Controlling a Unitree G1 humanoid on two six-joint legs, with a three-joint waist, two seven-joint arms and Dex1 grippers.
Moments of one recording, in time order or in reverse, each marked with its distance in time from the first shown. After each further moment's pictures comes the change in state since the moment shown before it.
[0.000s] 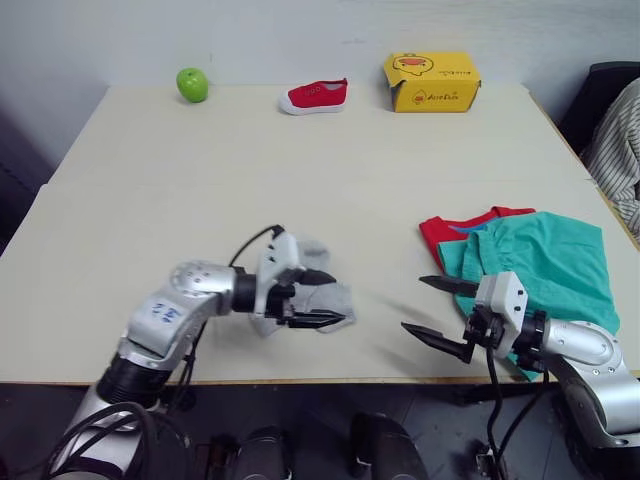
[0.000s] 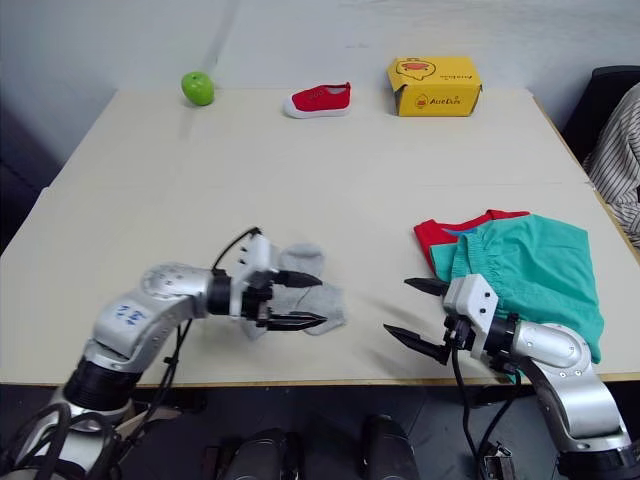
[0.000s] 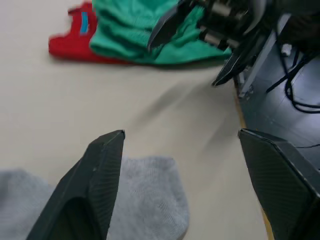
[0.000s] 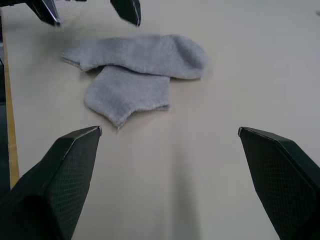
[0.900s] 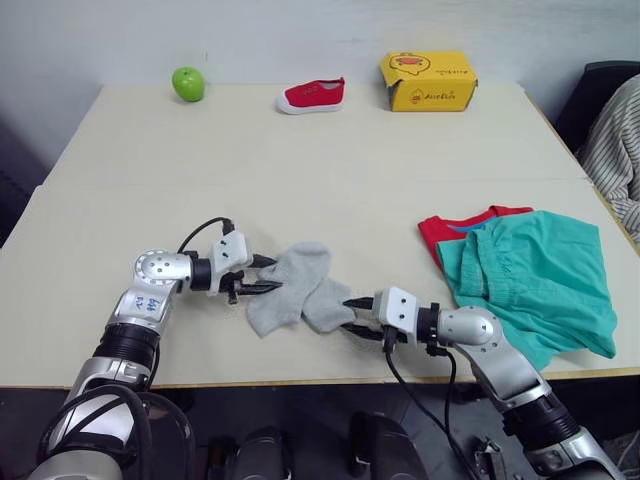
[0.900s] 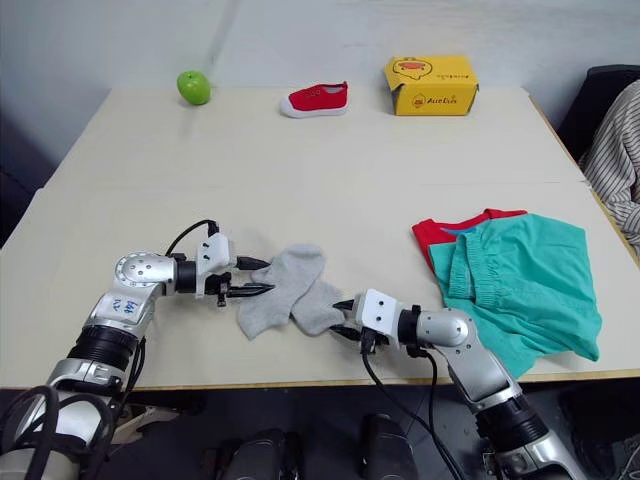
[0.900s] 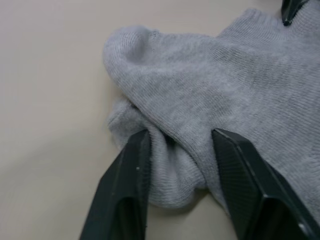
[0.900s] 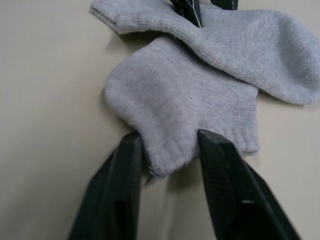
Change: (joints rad) left arm -0.133 -0.021 -0.009 0.808 0.353 -0.682 -0.099; right arm -0.237 0.172 0.367 0.259 -0.359 -0.165 -0.052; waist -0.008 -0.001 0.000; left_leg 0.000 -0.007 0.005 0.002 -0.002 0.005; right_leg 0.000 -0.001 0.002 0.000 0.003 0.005
